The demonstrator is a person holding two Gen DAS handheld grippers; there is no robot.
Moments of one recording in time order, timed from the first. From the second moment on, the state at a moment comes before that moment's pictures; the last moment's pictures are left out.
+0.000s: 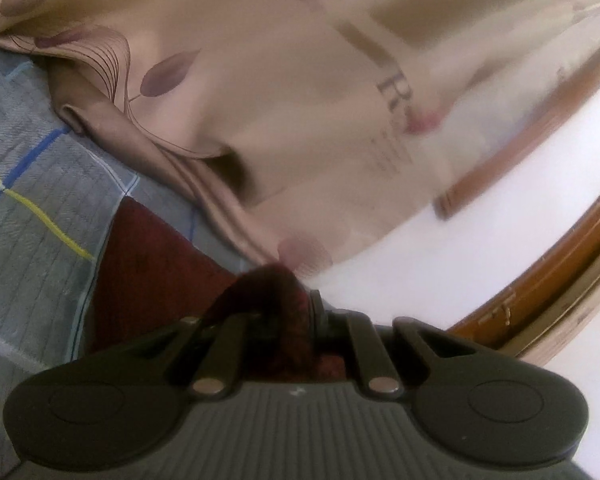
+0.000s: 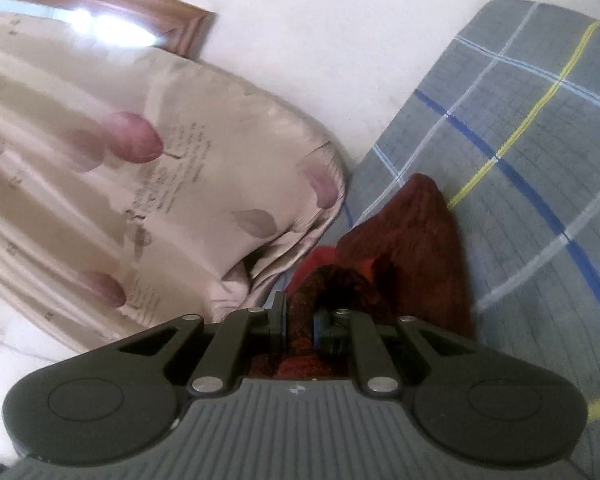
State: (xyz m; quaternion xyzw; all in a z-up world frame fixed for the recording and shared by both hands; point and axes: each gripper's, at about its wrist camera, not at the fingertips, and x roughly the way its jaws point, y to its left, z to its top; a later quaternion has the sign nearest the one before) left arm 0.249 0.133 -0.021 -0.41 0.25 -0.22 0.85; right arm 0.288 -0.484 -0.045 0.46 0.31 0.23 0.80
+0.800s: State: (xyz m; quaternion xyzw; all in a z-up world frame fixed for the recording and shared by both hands) left arm 0.250 0.161 -0.037 -0.38 0.29 -0.16 0.87; right arm 0.297 -0.502 -0.073 0.51 0.27 0.18 0.80
